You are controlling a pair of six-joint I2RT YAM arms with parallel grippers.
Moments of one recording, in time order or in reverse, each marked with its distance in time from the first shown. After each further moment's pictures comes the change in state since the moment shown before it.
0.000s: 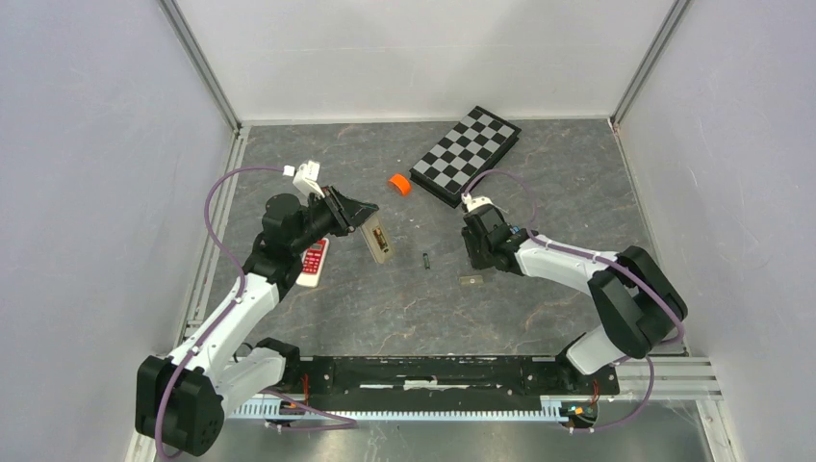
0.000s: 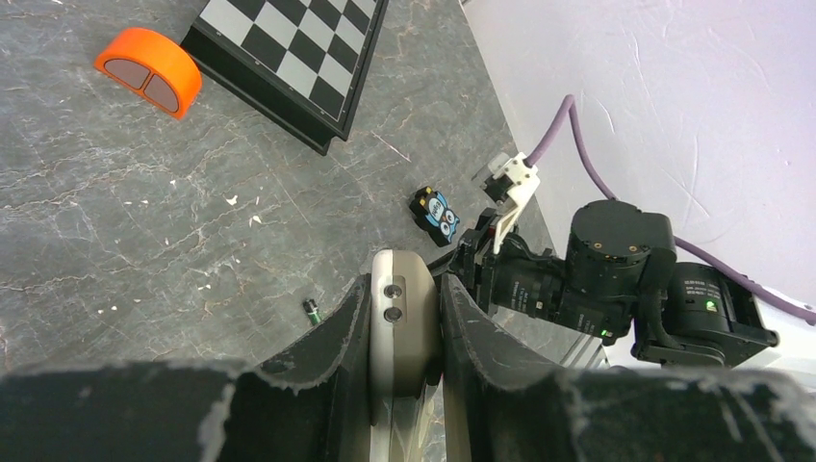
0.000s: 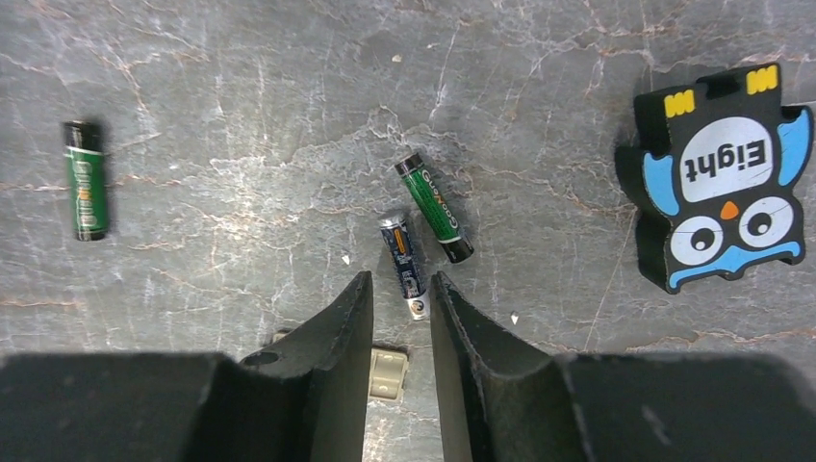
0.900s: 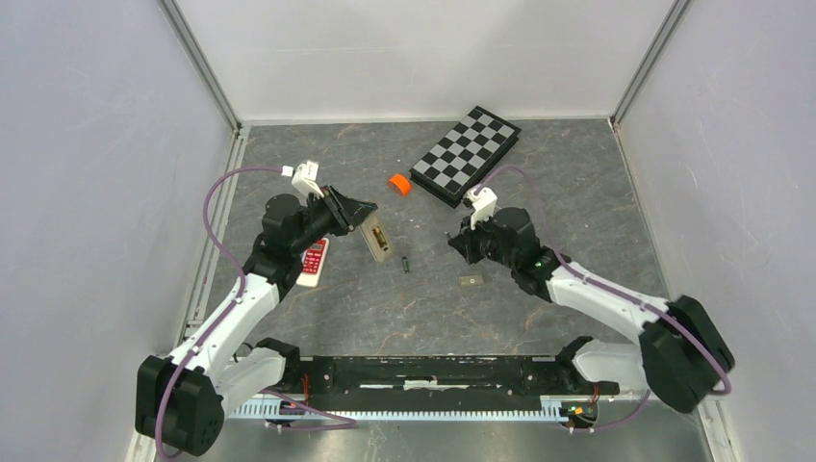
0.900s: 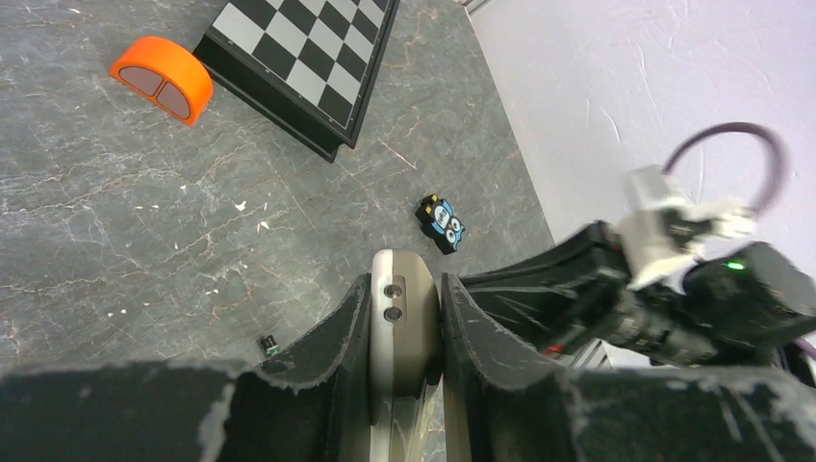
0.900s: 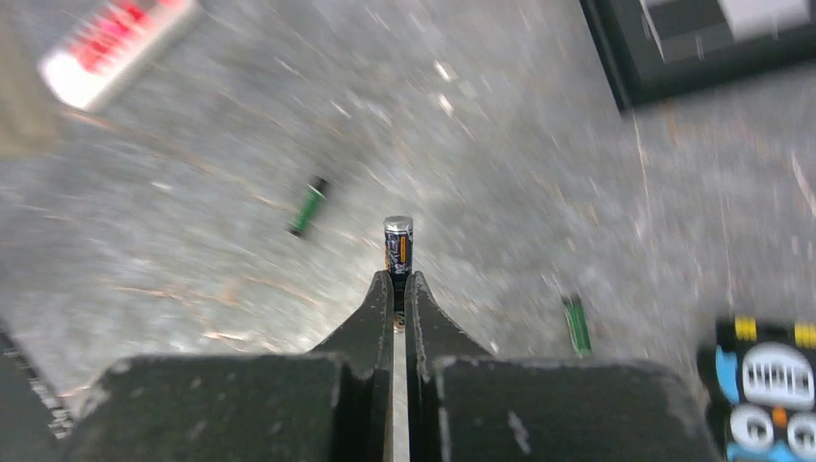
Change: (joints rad) left arm 0.000 0.000 -0.001 0.002 -0.023 0.000; right arm 0.005 -0.250 -0.167 0.356 -0.296 -0.143
